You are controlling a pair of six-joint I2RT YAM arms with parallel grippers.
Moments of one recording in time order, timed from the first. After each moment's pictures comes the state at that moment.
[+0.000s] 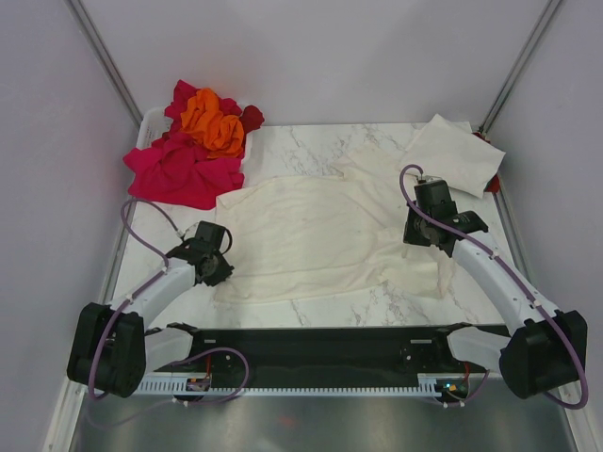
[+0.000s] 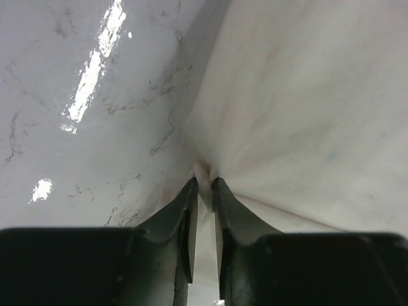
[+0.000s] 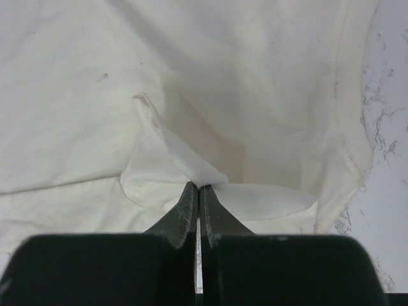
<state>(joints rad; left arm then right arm) -0.27 1.16 0.53 -0.53 -0.21 -0.84 0.27 1.18 0.92 -0.69 0.13 0.40</state>
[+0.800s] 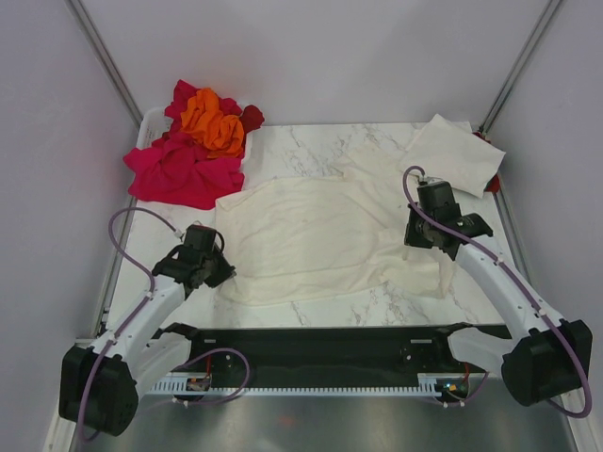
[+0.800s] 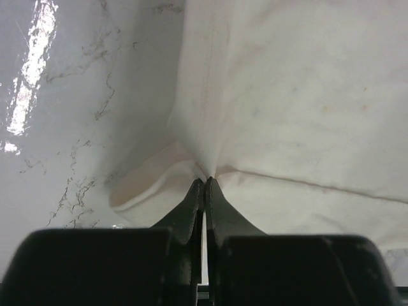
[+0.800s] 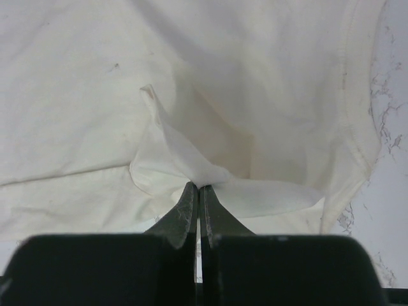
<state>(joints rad) -0.27 0.95 0.52 -0.56 -0.05 -0.84 0.27 1.14 0.92 -0.71 0.10 0.40</state>
